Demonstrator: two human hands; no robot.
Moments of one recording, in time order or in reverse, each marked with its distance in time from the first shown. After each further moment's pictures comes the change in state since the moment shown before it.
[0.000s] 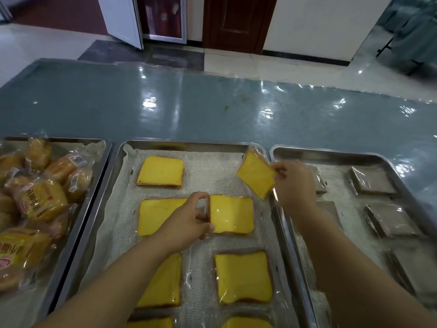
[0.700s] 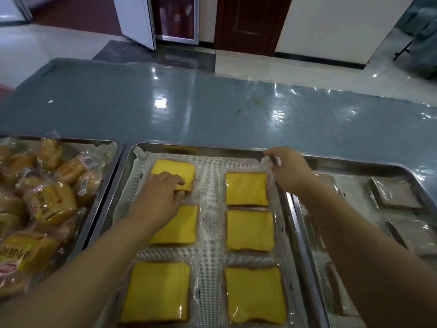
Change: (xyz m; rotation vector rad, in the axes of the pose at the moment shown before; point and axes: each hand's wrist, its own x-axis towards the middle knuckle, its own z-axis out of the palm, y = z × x) left_hand 0.029 -0.012 -0.072 0.776 0.474 0.167; right_hand 0.062 -0.026 0.017 -0.030 -0.319 -0.129
